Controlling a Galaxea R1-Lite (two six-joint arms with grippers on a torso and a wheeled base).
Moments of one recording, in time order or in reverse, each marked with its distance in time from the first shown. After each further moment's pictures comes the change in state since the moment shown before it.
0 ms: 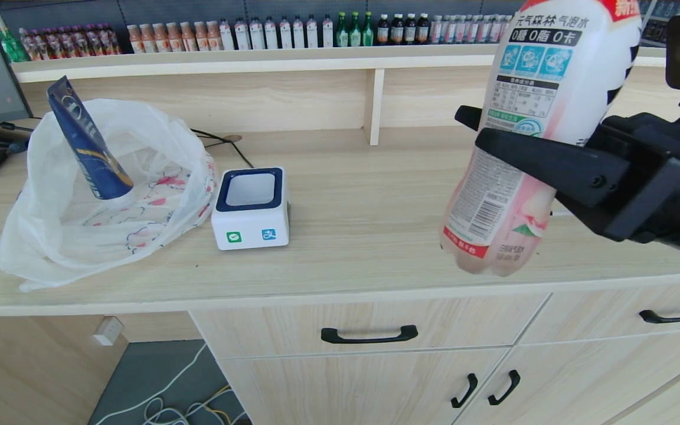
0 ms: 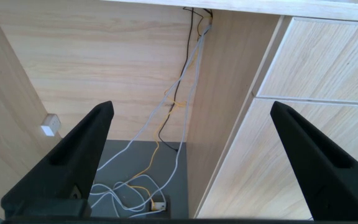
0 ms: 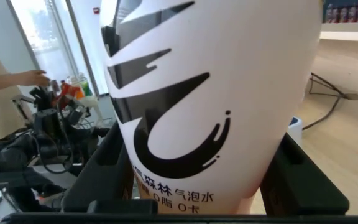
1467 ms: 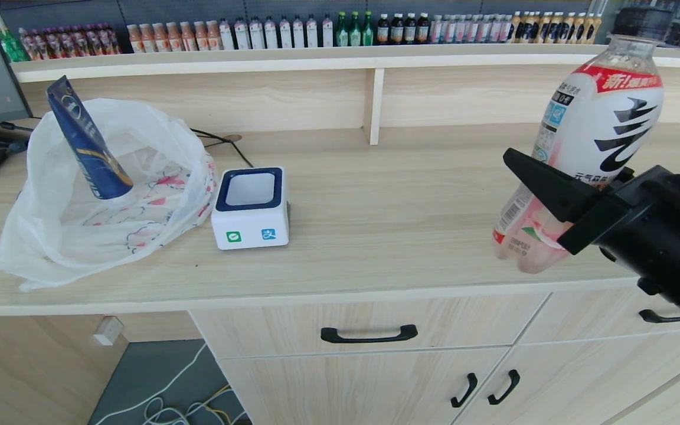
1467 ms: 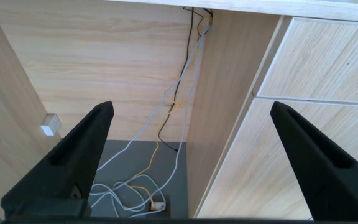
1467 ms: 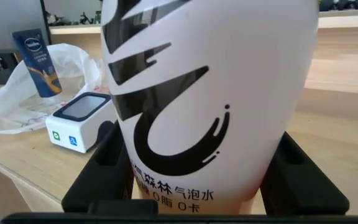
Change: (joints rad) left arm 0.000 0.000 0.000 0.000 0.000 -0.001; right arm 0.085 -0.138 0.283 -0.003 -0.848 -0.370
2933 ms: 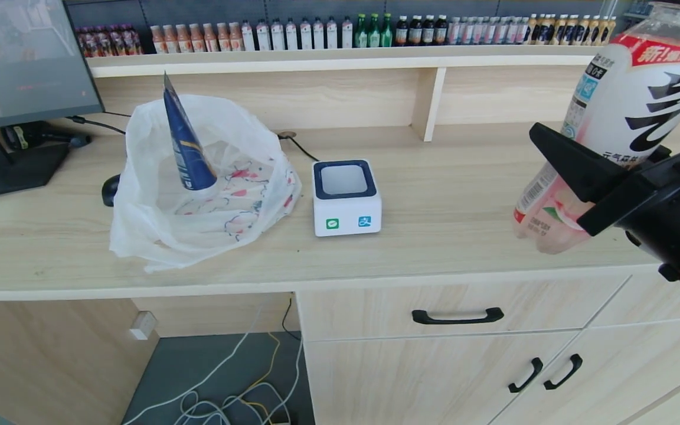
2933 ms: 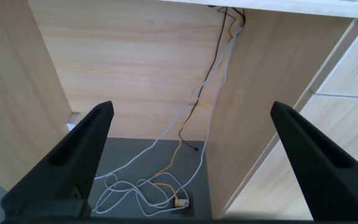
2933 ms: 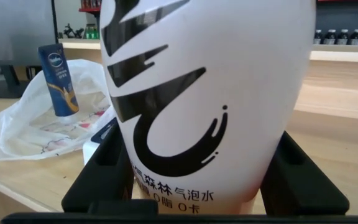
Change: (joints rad) left arm 0.000 0.000 0.000 0.000 0.000 -0.003; right arm 0.000 -0.027 -0.012 -0.031 -0.068 -0.093
